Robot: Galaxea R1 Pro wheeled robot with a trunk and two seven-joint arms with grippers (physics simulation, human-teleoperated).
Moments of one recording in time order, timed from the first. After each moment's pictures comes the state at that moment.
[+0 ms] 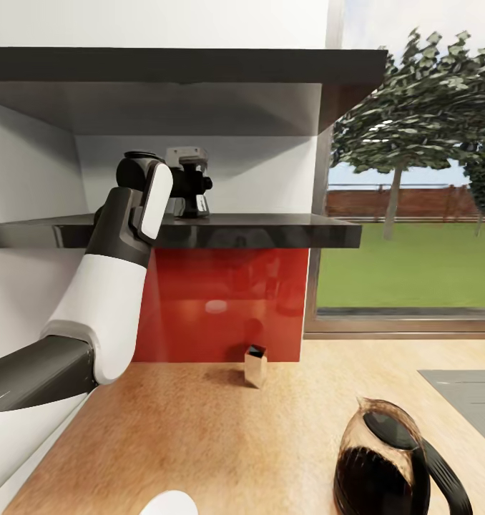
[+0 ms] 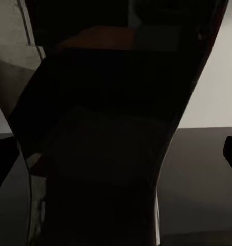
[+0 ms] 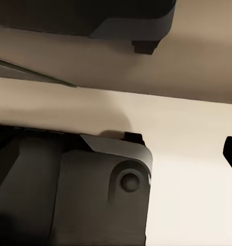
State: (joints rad) left arm -1.45 -0.17 -0.06 -1.04 0.15 0.98 0.19; right arm -0.18 0.02 0.64 -0.13 -0.52 0.06 -0.06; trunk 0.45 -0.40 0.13
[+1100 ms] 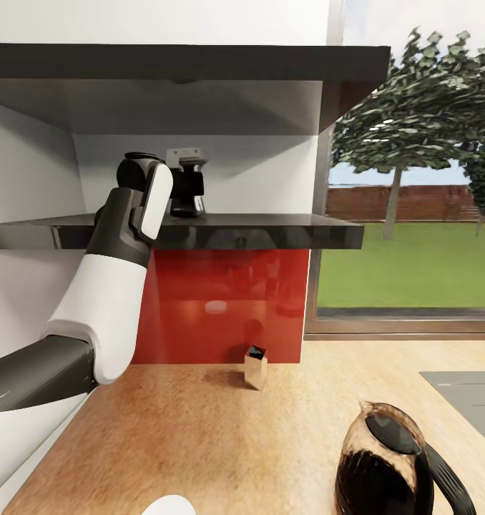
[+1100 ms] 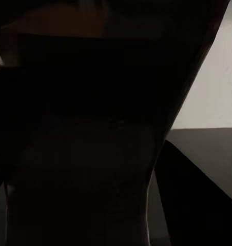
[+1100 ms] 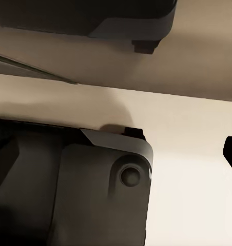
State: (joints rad) left arm -1.45 -0.17 -0.06 -1.03 0.16 0.98 0.20; right arm -0.17 0.02 0.65 -0.13 -0.53 0.06 -0.06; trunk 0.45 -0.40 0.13
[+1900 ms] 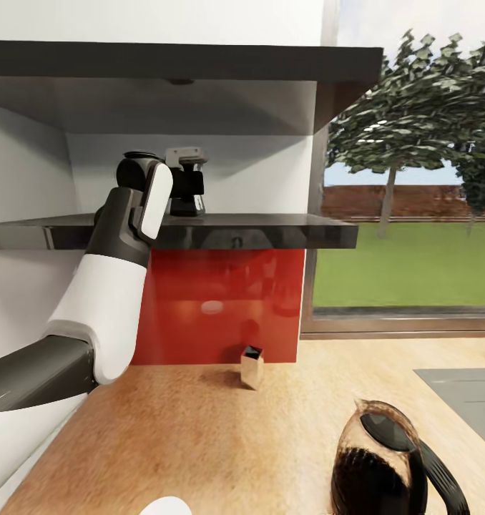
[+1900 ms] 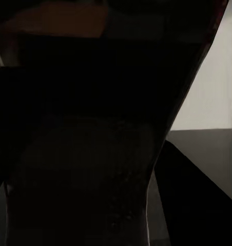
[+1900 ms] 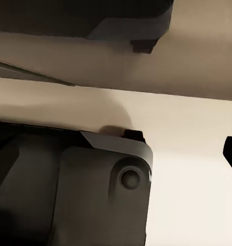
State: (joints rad) left arm -1.45 -0.17 -0.06 -1.04 0.16 0.98 0.20; right arm -0.18 0.02 0.65 -0.13 -0.53 0.06 -0.06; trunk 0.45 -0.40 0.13
